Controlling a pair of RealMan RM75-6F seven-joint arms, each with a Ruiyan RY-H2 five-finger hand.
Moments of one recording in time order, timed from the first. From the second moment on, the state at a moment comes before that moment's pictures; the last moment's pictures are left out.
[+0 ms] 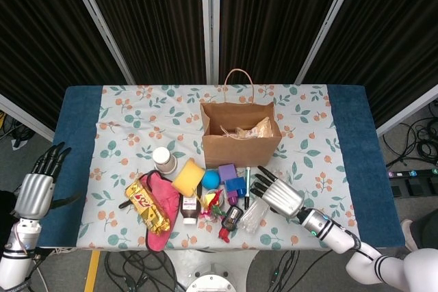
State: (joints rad) left arm -0.18 -1.40 -0.05 -1.17 1.58 1.56 -0.29; right arm 0.59 -1.64 -0.11 -1.02 -1.85 1.22 -0.05
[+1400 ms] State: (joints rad) left arm -0.18 -1.39 -0.03 -1.26 1.59 1.55 -0.30; right arm 0.58 -1.08 0.17 -2.10 -1.70 1.48 -0.15
